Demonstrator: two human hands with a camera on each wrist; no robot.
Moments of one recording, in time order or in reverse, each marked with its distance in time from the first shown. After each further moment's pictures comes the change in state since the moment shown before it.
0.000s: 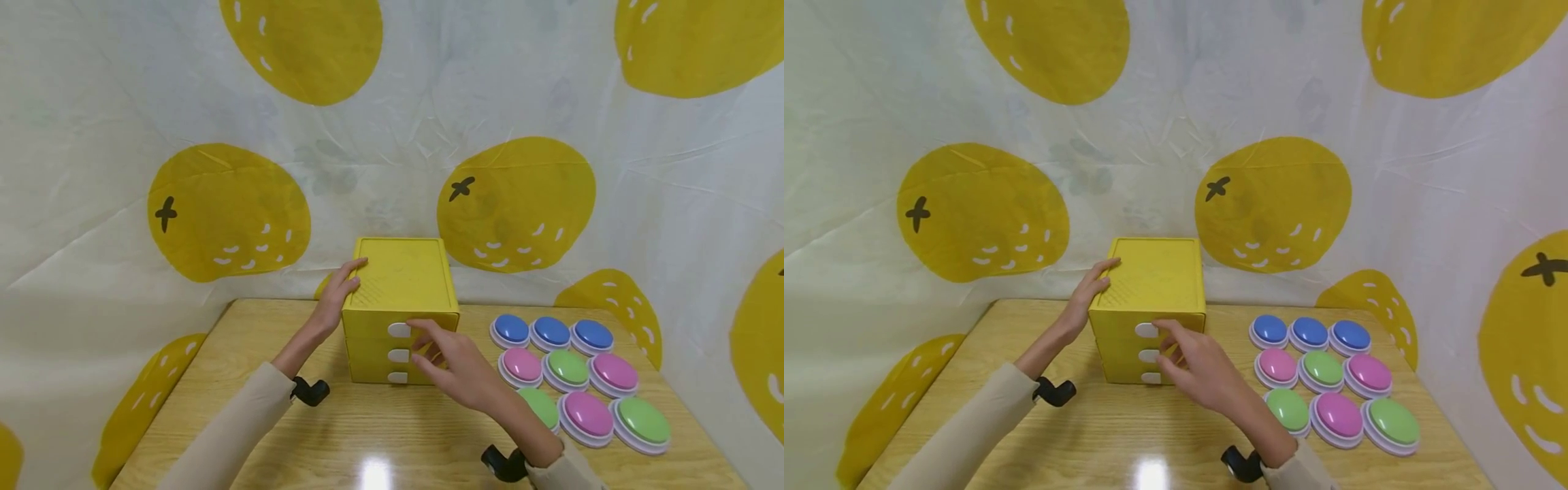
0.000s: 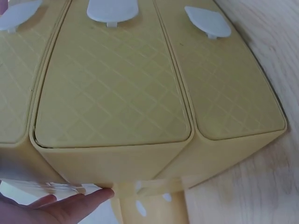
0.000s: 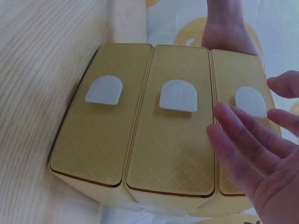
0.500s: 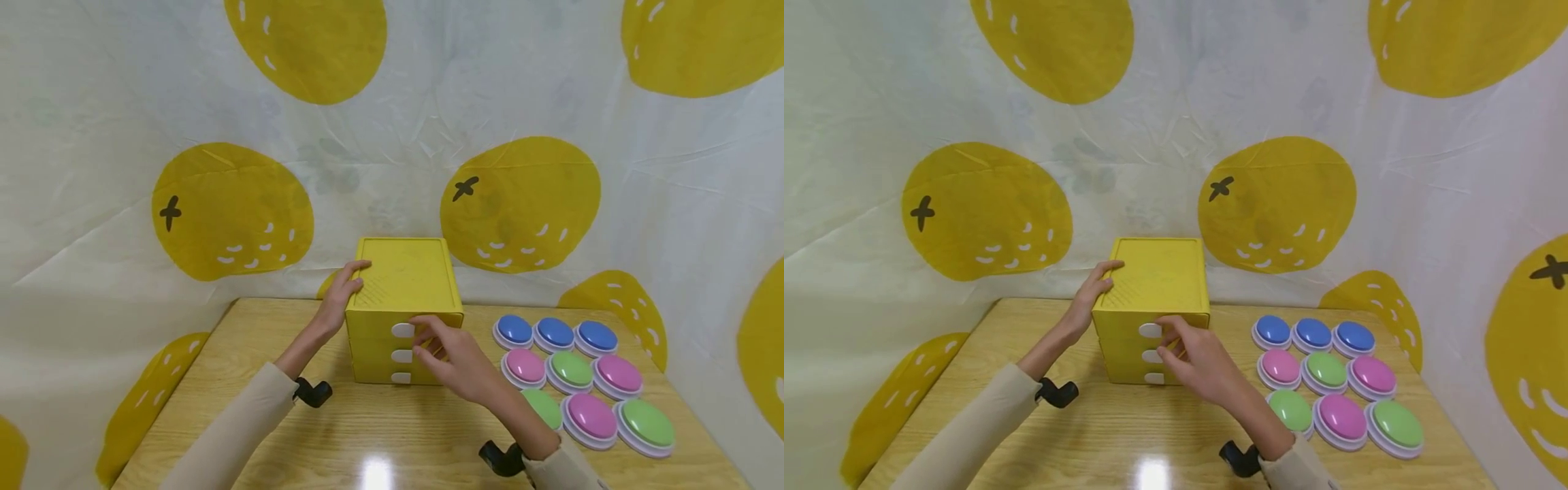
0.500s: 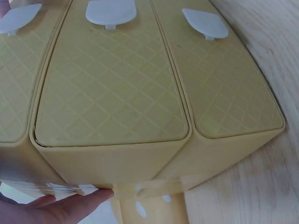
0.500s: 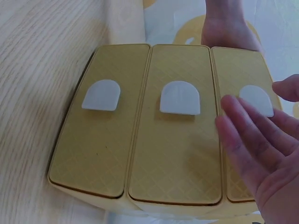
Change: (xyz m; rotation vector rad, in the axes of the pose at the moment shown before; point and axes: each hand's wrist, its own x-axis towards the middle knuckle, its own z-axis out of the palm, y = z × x) left_hand -0.001 -0.001 0.002 -0.010 0.005 -0.009; right_hand 0.011 0.003 0.003 0.075 0.030 0.011
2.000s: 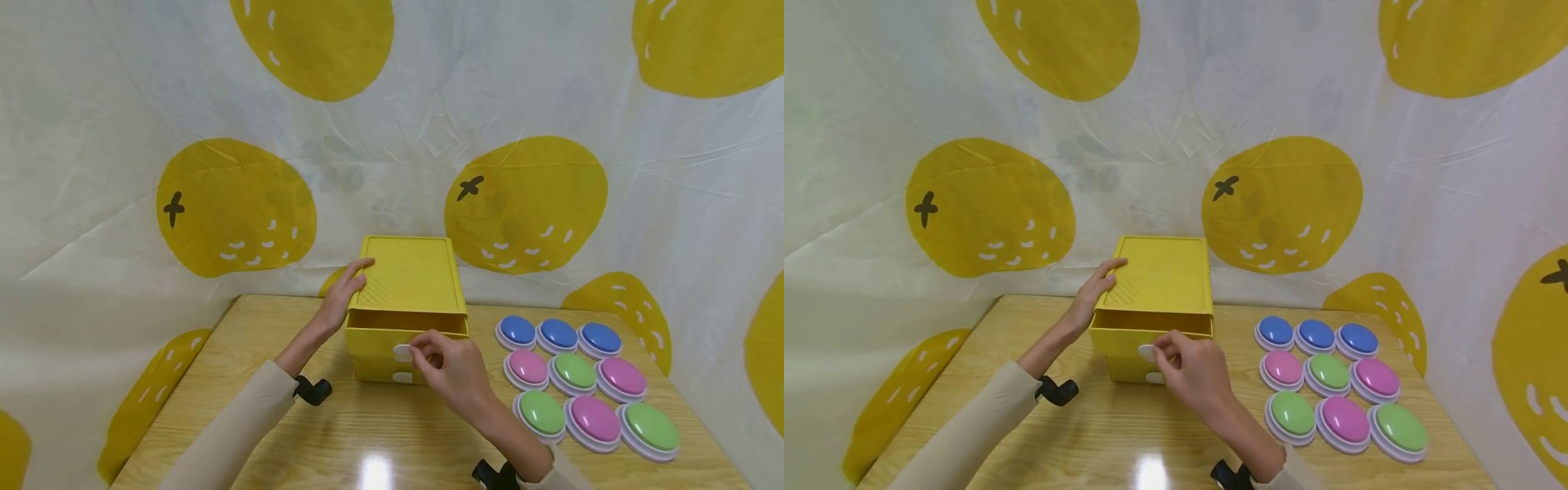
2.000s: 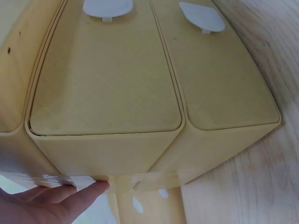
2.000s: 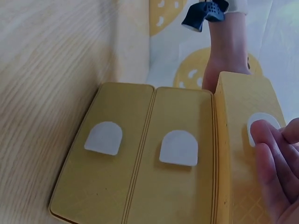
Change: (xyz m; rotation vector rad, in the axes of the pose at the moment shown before) left_hand 0.001 -0.005 -0.004 0.011 -0.051 0.009; right_hand -0.006 -0.020 0.023 -0.086 0.291 -0.019
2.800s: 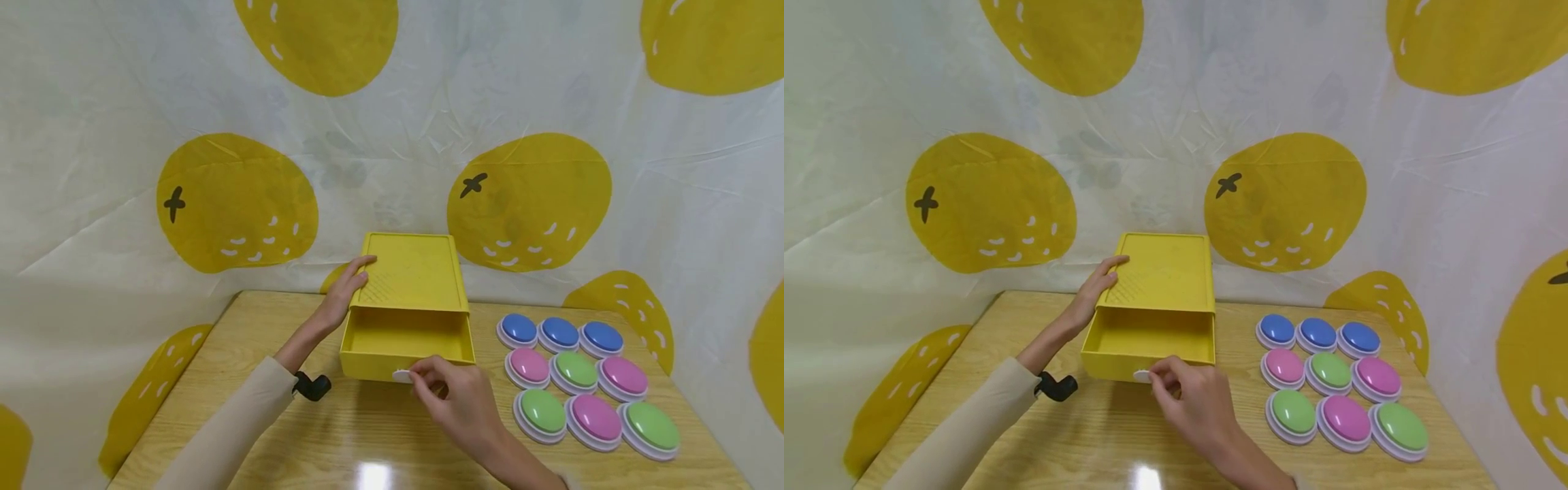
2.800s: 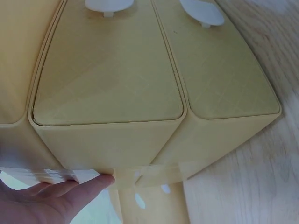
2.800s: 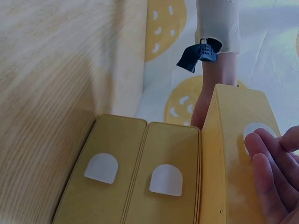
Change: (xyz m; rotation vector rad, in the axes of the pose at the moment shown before) left_hand 0.000 0.002 -0.003 0.023 -0.038 0.007; right_hand -0.028 -0.027 -0.001 -0.027 0.051 -0.099
